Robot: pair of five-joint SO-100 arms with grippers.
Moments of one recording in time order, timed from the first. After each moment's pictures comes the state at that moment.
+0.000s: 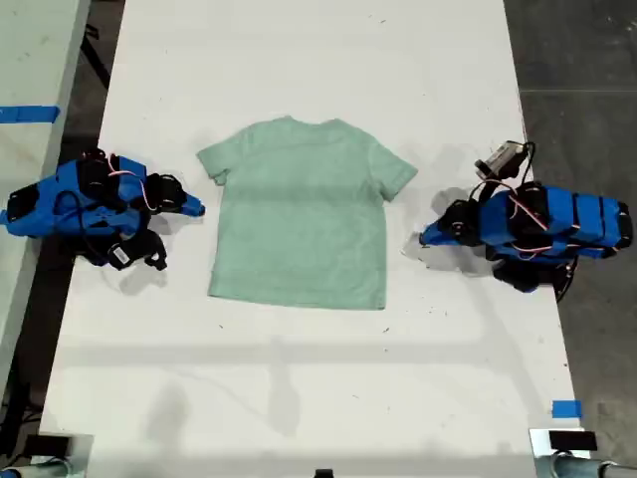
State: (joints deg) arm 0 -9.0 190.7 171.4 73.6 8.3; arm 1 10.3 192.7 173.0 71.1 6.2
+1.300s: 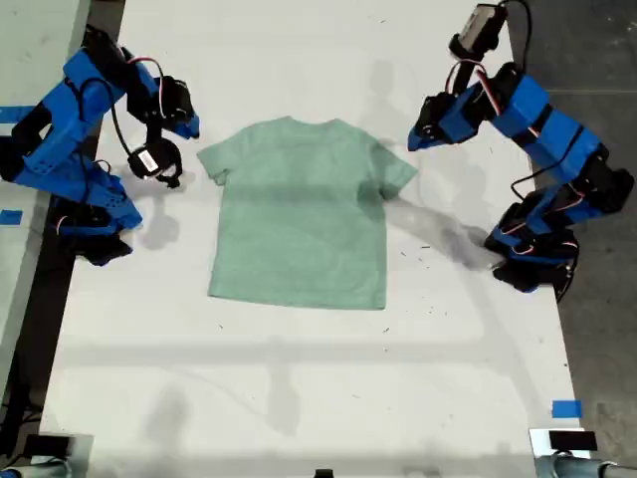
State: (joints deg) arm 0 -33.7 114.2 88.9 94.8 31.5; arm 1 39.0 114.7 90.0 89.0 -34.6
